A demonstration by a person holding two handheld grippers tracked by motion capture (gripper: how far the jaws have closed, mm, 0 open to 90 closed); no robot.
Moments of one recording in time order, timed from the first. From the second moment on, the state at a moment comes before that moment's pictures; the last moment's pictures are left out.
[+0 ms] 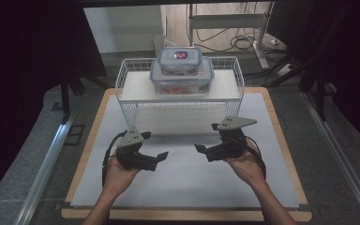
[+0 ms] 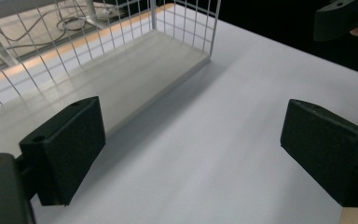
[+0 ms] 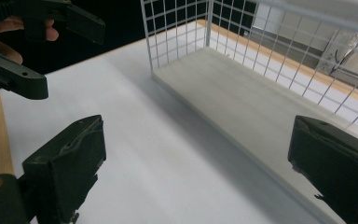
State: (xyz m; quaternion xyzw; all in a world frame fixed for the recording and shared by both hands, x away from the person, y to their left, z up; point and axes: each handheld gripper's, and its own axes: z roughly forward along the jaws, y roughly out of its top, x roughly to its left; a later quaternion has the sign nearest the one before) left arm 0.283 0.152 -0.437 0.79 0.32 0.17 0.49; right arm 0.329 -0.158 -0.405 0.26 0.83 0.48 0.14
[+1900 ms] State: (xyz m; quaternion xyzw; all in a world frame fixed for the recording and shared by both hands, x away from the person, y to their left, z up) left arm 0.191 0.192 -0.509 0.79 0.38 0.20 0.43; right arm 0.254 -0.226 -0.480 0.31 0.84 0.42 0.17
